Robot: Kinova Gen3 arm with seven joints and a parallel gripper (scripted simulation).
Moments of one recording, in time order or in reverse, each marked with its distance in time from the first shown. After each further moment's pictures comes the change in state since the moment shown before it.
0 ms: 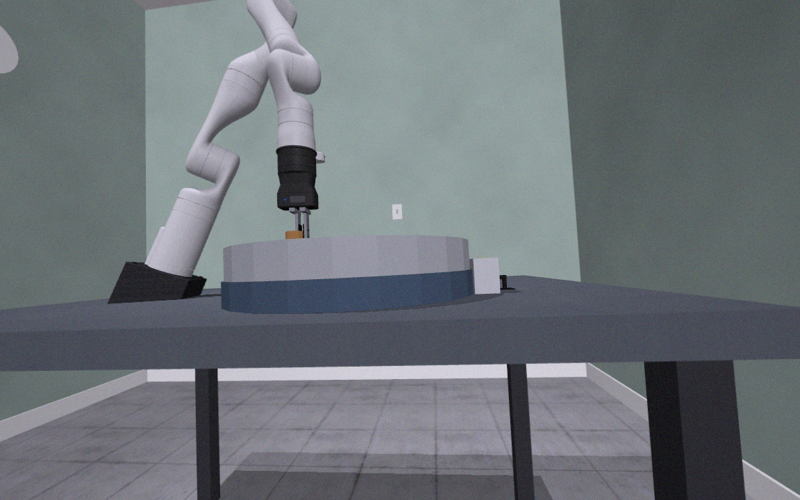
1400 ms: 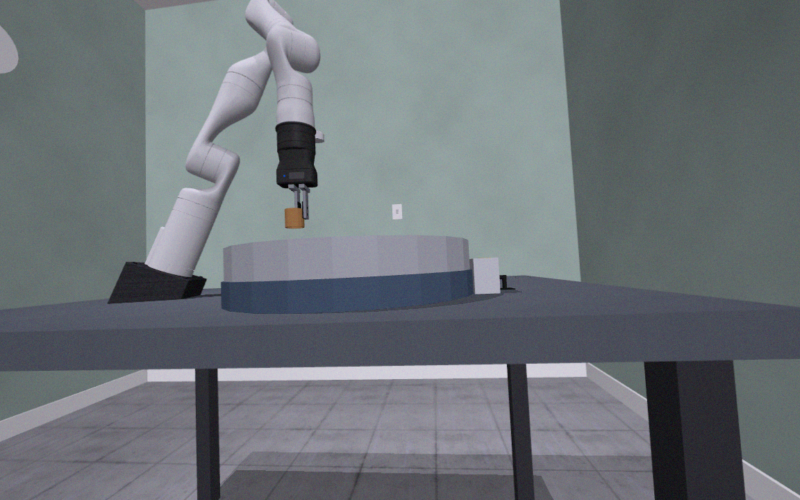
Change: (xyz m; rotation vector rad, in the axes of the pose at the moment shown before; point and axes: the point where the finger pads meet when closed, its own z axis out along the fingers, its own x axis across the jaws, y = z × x) arm 0.000 0.000 -0.047 0.002 -0.001 0.001
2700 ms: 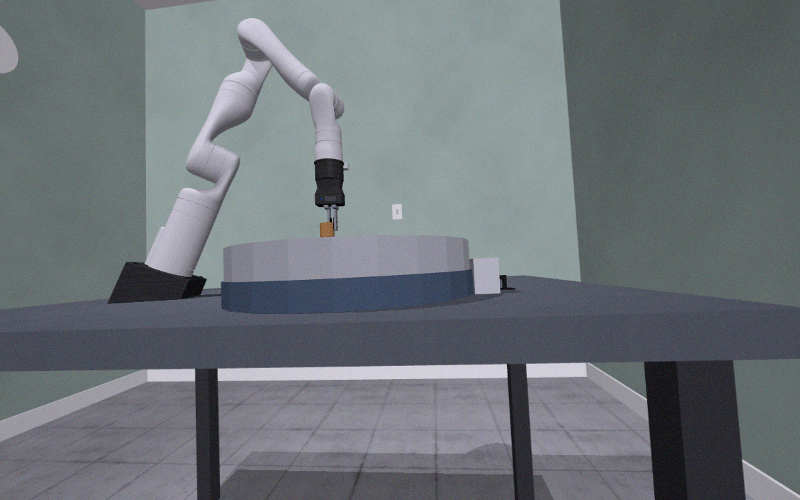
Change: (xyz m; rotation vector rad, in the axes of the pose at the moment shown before) arm 0.026 -0.214 0.002 0.007 -0.007 0.013
